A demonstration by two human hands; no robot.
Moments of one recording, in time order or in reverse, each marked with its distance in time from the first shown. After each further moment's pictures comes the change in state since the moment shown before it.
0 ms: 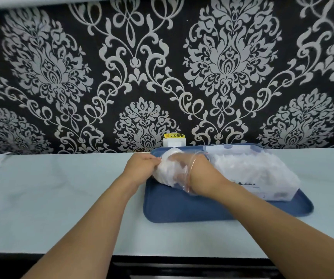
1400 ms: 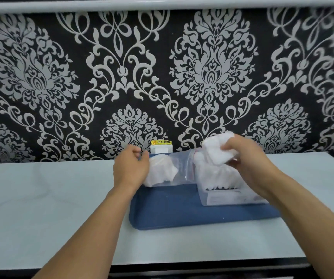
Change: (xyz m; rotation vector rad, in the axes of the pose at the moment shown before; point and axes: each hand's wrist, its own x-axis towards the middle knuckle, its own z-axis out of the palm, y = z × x) left_hand -0.013 0.027 0.013 0.220 0.333 0.236; right_hand -0.056 0.013 -0.105 0.873 0.348 0.357
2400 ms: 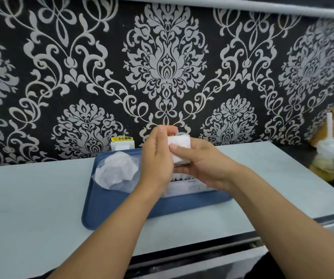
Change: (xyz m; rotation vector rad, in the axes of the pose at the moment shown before) left_hand -0.090 0.119 0.068 -0.757 -0.200 0.204; right_hand -0.022 -0.004 -0.016 0.096 -0.260 0.165
